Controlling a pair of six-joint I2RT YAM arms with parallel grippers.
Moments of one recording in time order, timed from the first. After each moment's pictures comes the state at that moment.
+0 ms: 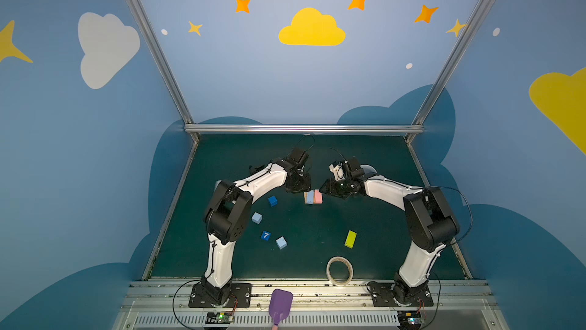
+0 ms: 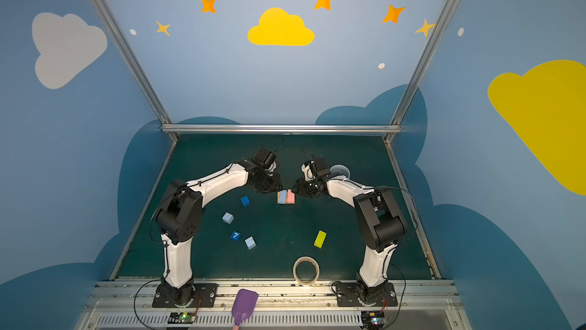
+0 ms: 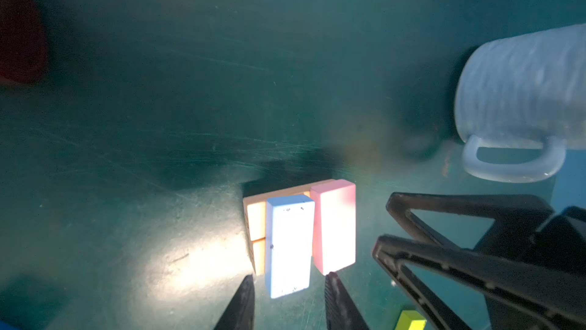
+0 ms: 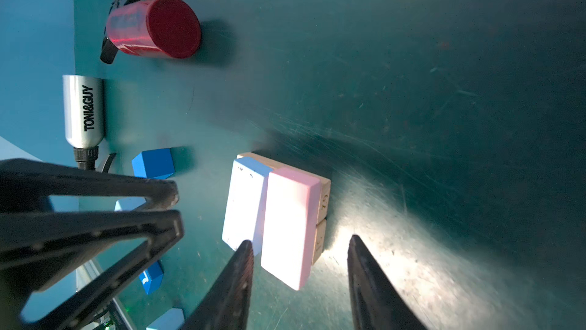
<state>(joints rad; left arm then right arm) -0.57 2.01 1.54 -0.66 0.22 -0.63 0.47 1.82 1.12 -0.28 -0.41 0.48</state>
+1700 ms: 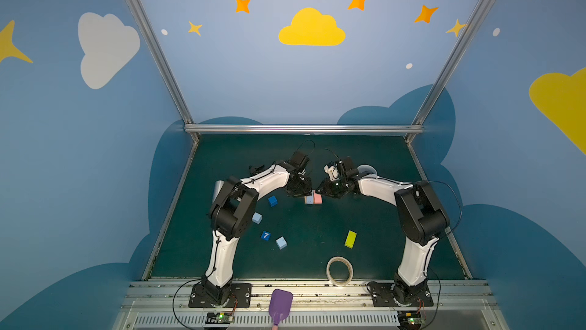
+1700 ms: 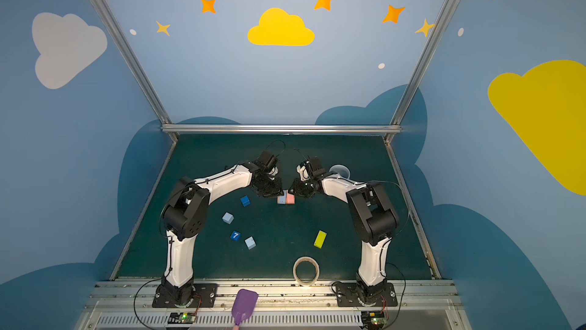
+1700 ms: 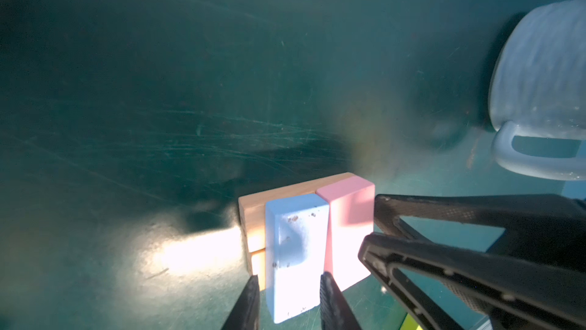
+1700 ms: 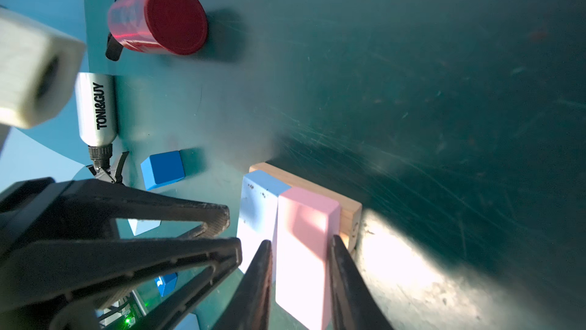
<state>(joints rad) -0.57 2.07 1.54 -0.65 0.29 -0.64 0.49 1.90 1.17 -0.26 -0.46 0.52</state>
